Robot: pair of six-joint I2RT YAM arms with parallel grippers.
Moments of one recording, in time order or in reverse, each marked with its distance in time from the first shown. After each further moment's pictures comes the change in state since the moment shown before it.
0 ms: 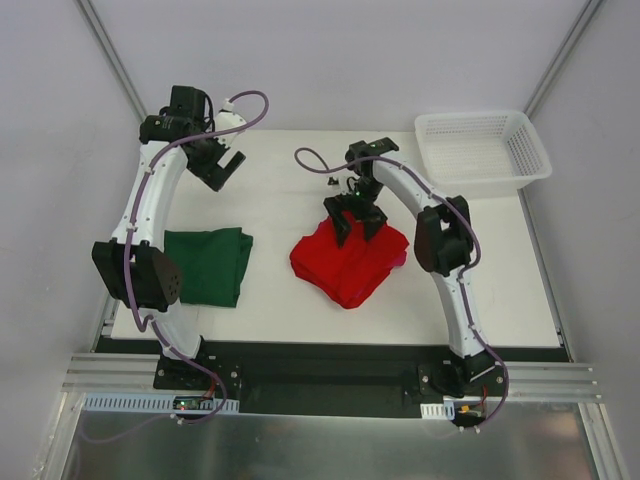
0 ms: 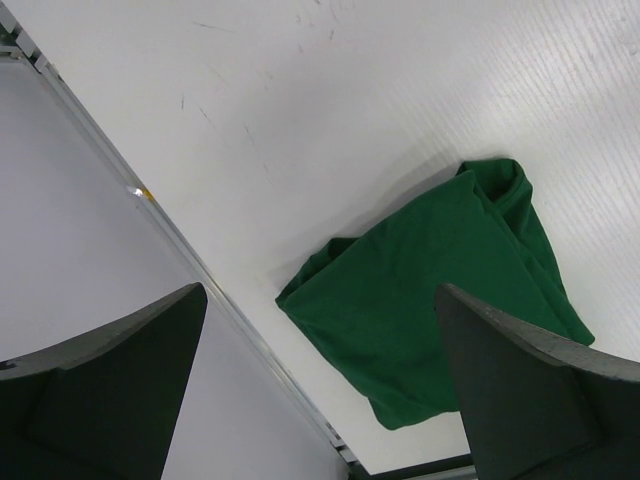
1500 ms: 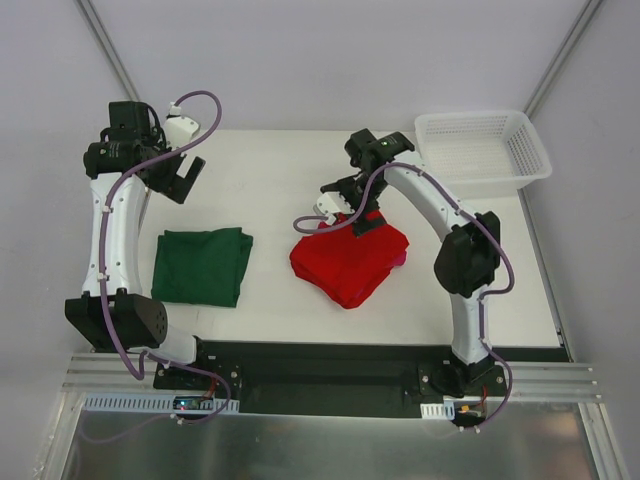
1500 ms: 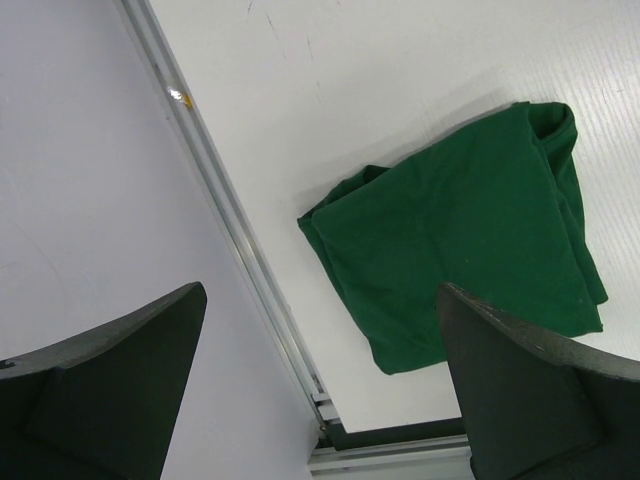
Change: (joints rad) left arm 0.203 -0.272 -0.167 0.008 0.051 -0.007; right arm 0.074 -0.308 -0.165 0.058 0.006 -1.612
